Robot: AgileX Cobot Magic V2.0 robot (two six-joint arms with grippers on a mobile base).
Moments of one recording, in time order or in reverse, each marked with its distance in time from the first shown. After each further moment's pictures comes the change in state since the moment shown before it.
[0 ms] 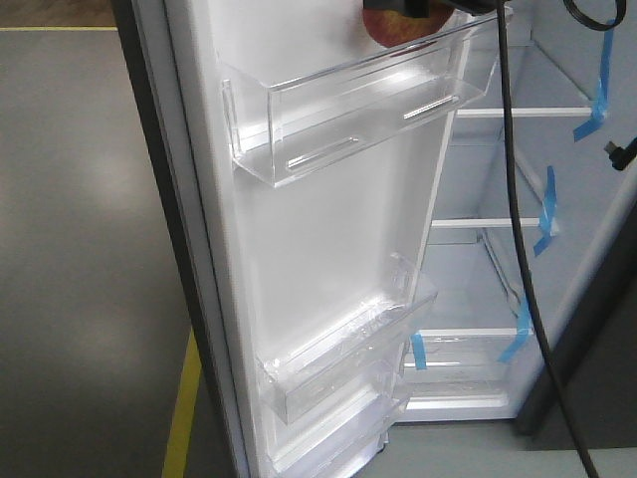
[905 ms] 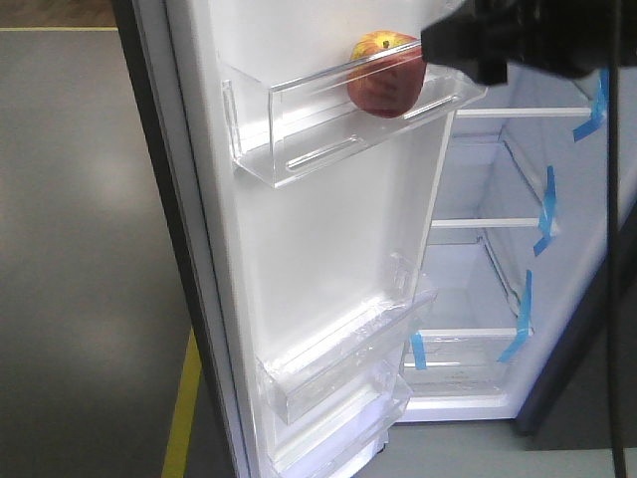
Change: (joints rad) left arm 0.000 0.000 0.000 0.000 0.000 0.000; right arm 0.023 -0.458 0.549 -0.077 -0.131 0.034
